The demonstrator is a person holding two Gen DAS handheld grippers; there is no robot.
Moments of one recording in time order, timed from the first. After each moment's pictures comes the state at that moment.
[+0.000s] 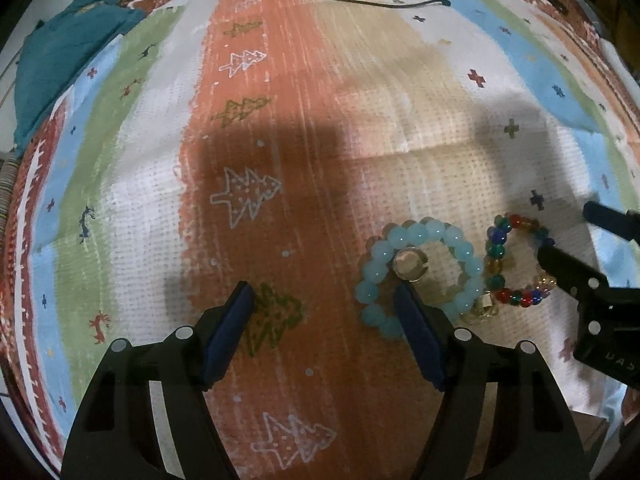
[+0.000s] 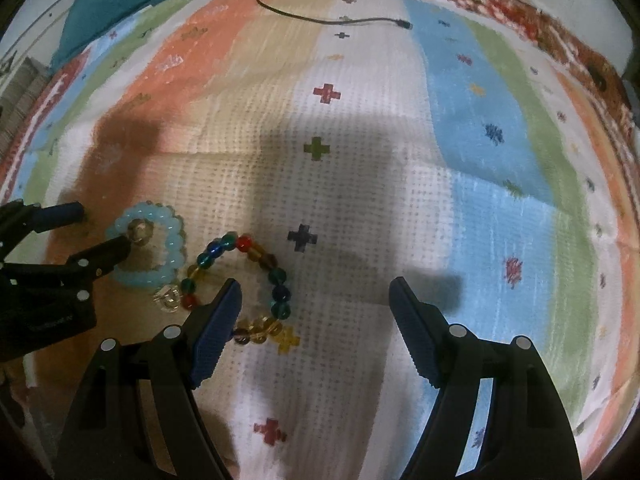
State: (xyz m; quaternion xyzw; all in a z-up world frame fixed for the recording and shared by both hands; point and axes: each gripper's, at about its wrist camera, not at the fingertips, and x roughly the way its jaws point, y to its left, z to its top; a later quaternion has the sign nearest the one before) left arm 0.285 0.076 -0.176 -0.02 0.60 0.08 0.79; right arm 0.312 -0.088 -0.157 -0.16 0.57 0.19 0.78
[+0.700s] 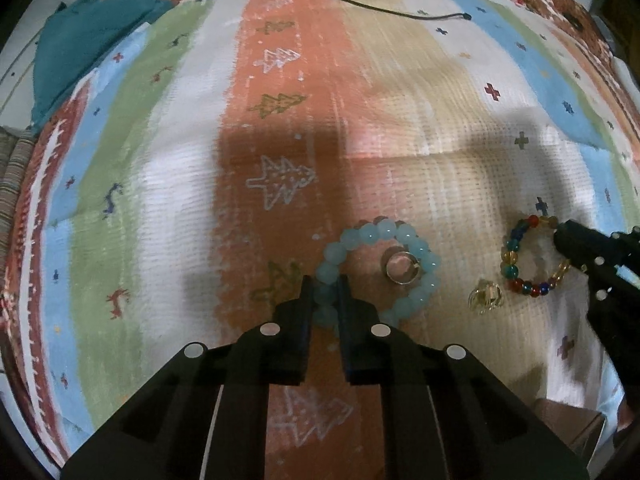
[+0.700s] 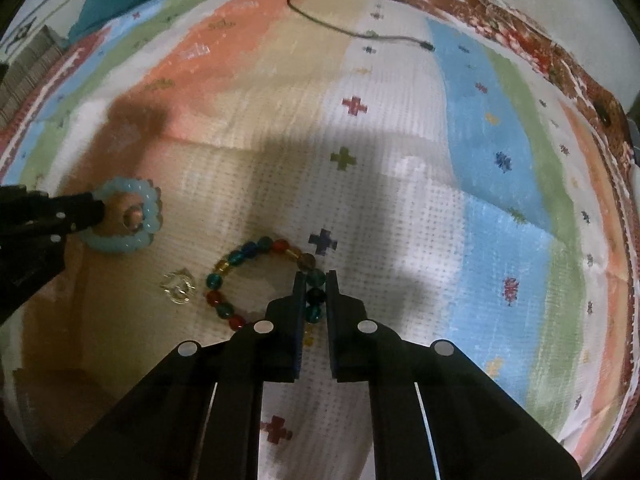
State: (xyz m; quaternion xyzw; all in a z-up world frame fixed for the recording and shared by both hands) left arm 0.266 0.090 -0.163 -0.04 0.60 0.11 0.79; right arm 0.299 -0.079 -0.141 -0.19 0.54 0.22 0.79
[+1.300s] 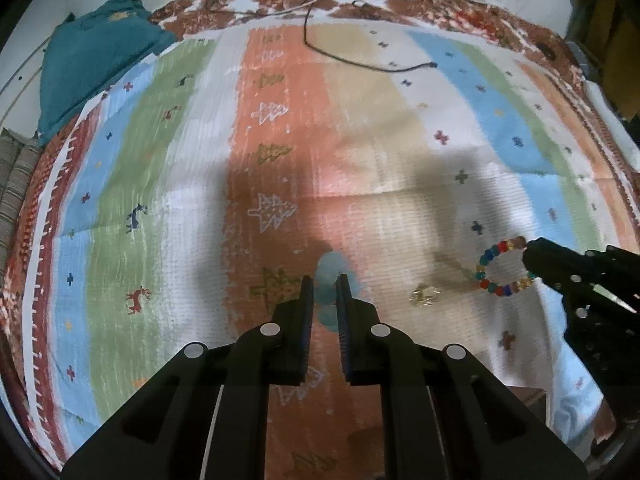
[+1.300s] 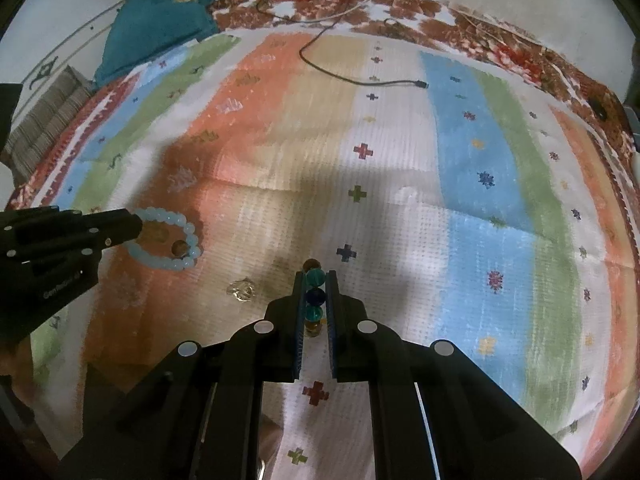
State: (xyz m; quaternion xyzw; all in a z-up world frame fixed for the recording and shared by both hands) left arm 0.249 0.075 -0.107 -0.07 0.54 0.08 0.83; right arm 0.271 -0.090 -0.092 -0.13 0.51 0.25 0.81
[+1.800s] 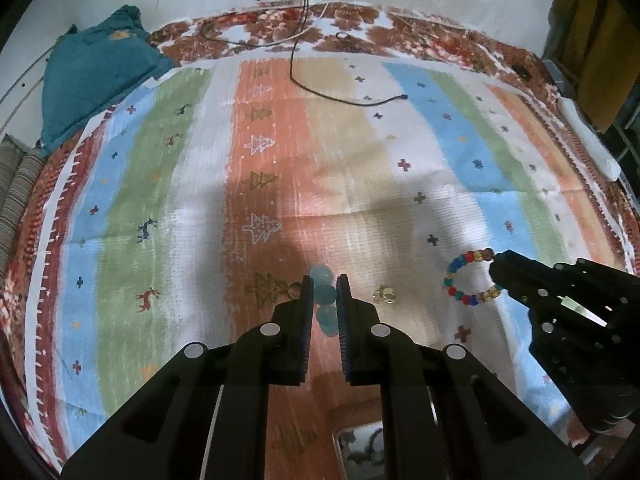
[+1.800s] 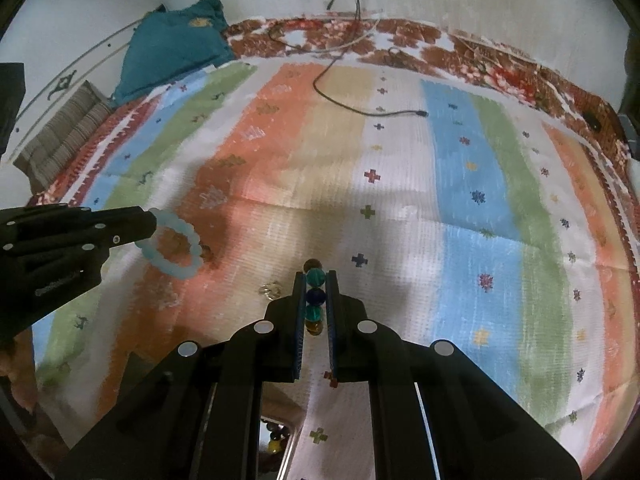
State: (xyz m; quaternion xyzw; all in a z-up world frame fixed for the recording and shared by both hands) left arm 0.221 0.067 -0.062 -0.08 0.51 0.06 0.86; right arm 0.243 -0.096 -0.057 -0.11 0.48 0.27 0.83
